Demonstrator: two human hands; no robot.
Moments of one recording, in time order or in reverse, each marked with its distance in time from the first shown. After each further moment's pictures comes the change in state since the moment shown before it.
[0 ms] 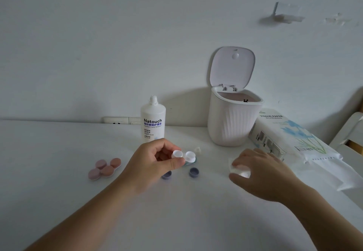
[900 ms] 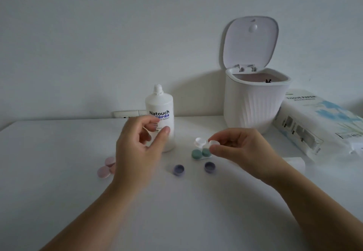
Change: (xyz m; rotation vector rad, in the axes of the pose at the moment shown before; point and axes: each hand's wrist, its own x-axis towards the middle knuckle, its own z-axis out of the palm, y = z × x) left_hand 0.002 0.001 -0.009 0.395 0.643 0.311; right_hand 0.042 -0.060 0.005 1.192 0.063 -0.105
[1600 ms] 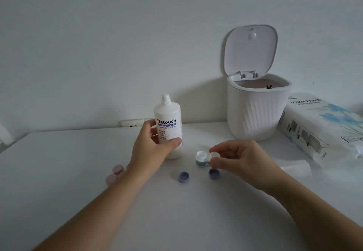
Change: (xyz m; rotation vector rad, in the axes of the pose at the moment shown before) left_hand 0.028 -0.028 0.016 -0.063 -0.303 -0.387; right_hand -0.001 0.009 0.010 0.044 -0.005 0.118
